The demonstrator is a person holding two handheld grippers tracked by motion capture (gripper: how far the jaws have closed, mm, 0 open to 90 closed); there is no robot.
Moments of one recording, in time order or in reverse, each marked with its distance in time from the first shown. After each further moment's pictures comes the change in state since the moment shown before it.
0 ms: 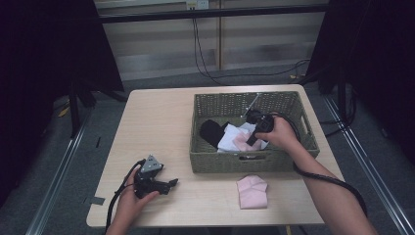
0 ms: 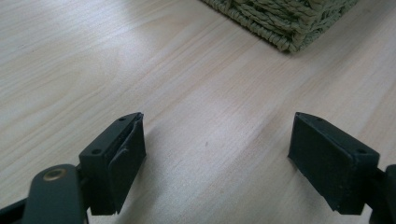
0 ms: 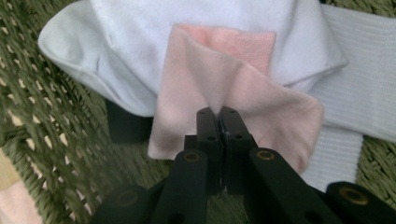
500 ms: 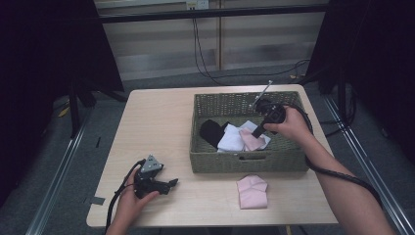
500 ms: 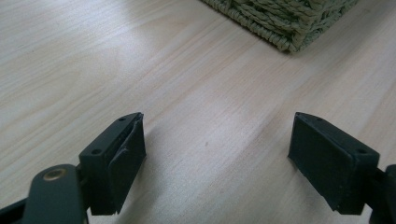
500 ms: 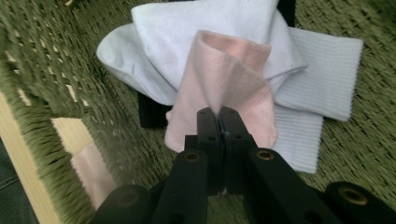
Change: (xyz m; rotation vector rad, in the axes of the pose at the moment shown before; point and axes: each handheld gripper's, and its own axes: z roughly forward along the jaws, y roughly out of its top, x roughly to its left) left arm 0.000 0.000 0.000 0.000 0.000 0.000; right arm 0.003 -0.007 -0.053 -0.073 0.018 0.003
